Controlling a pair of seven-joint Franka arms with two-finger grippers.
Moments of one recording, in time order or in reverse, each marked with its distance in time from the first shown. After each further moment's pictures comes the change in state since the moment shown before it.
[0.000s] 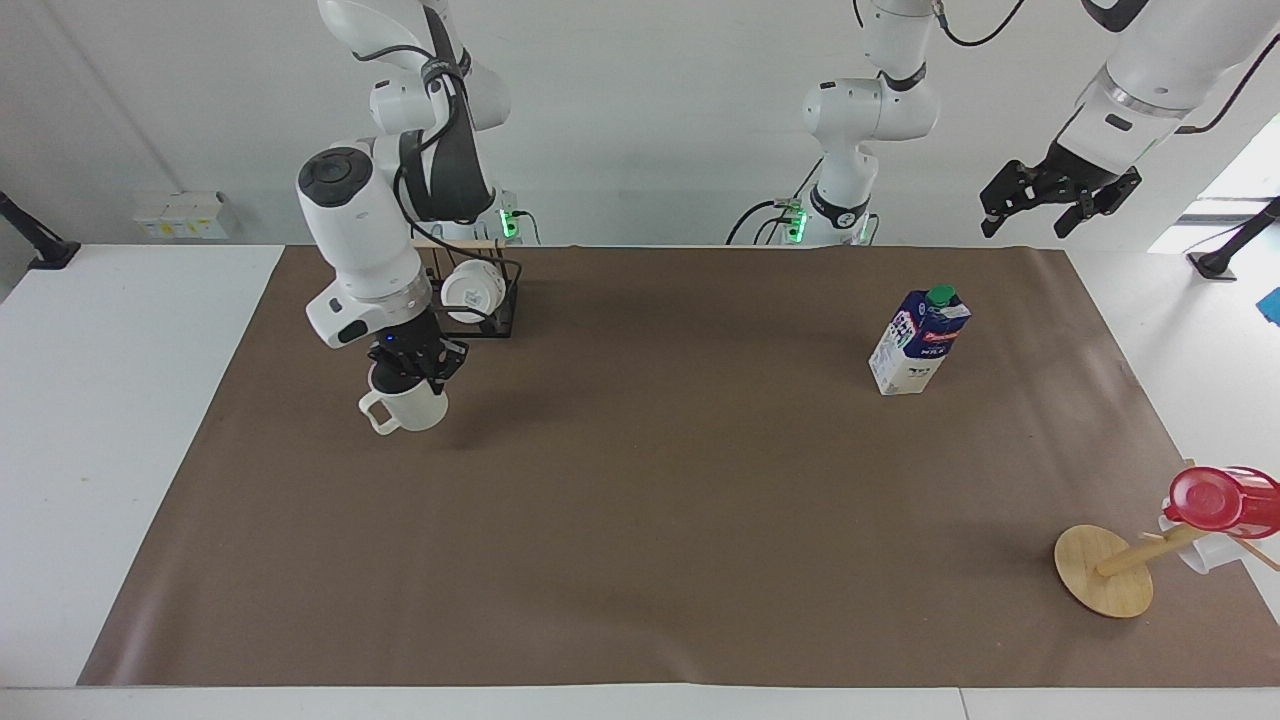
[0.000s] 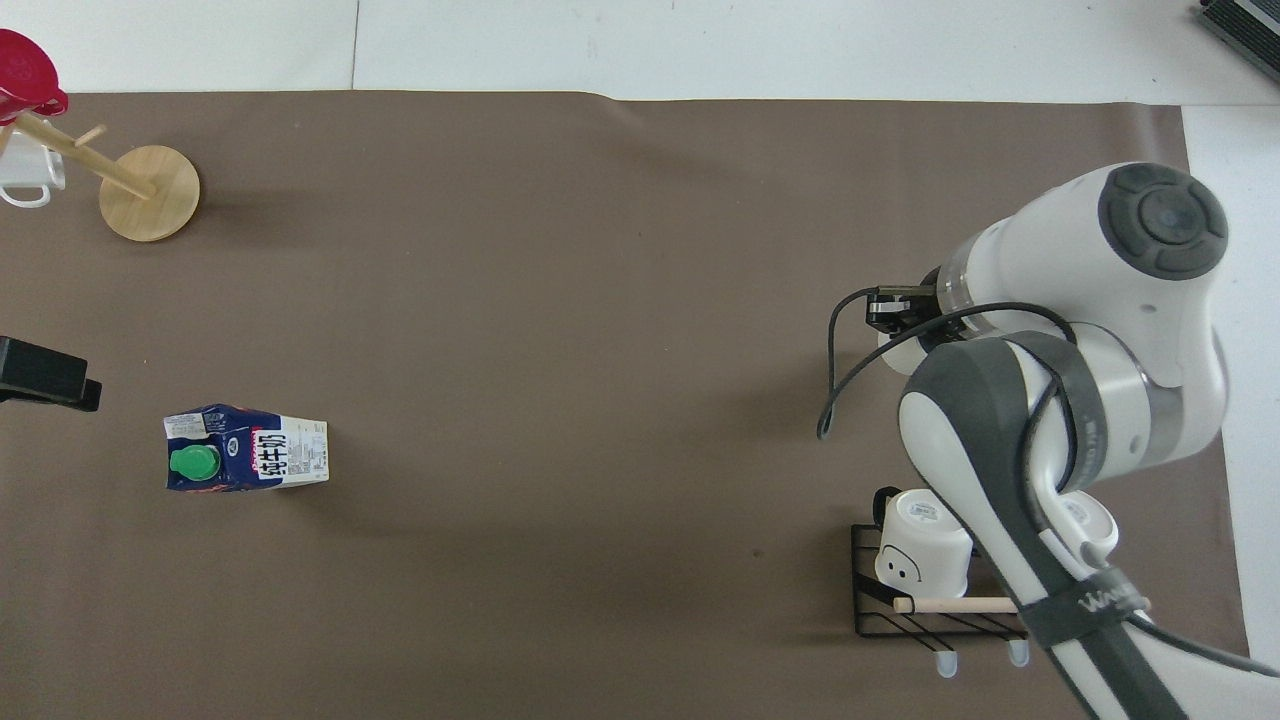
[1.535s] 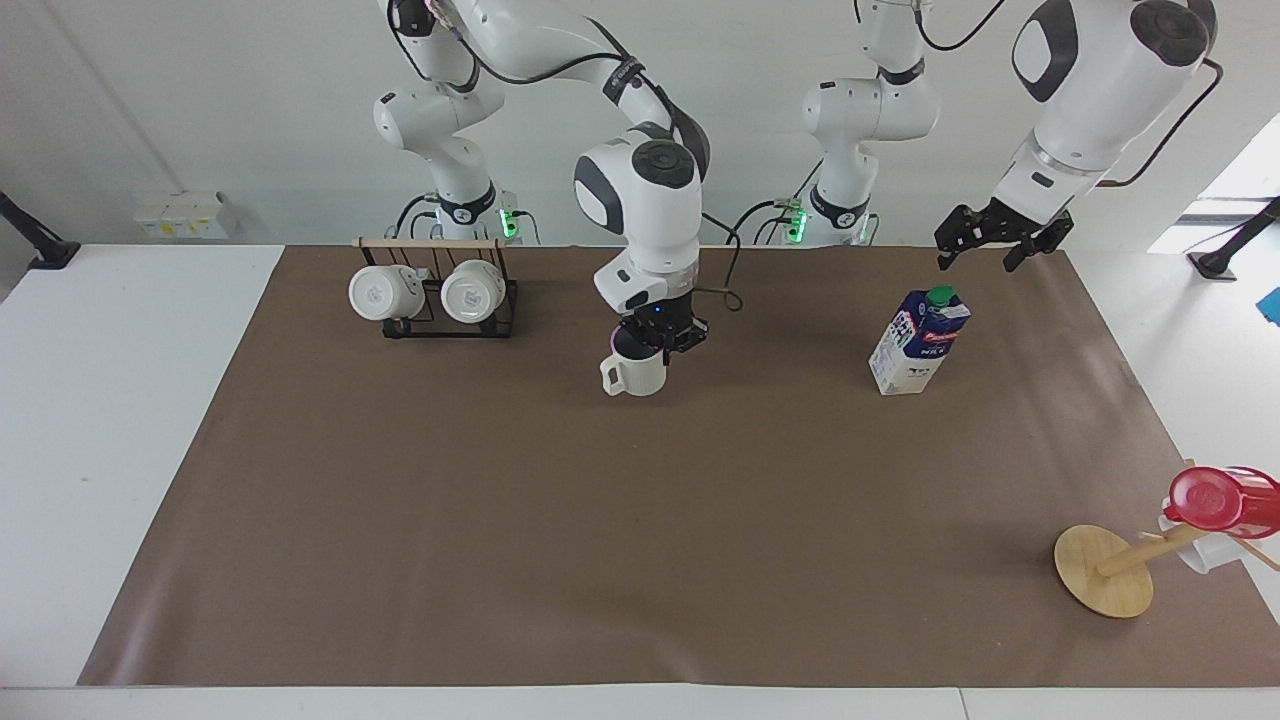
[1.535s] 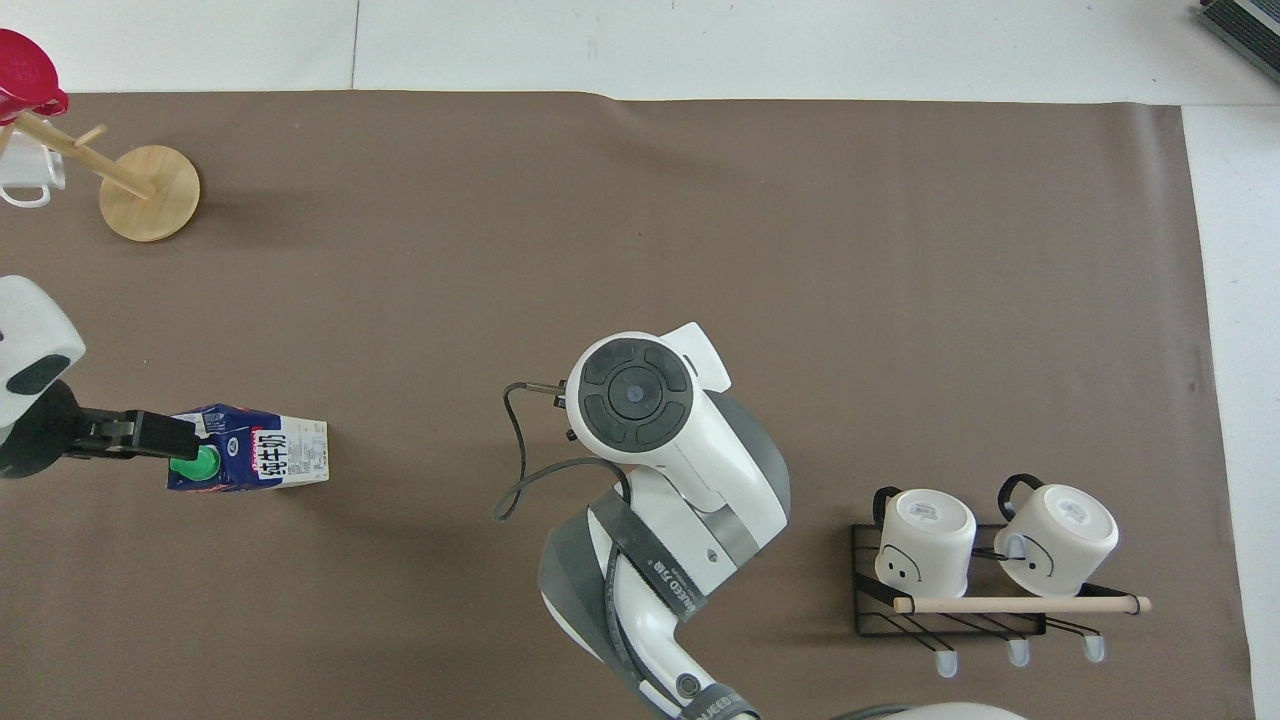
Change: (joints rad) left arm -0.007 -0.161 -0.015 -0.453 0.000 0.300 0.003; right arm 0.425 0.202 0.003 0.094 0.008 0.142 0.585
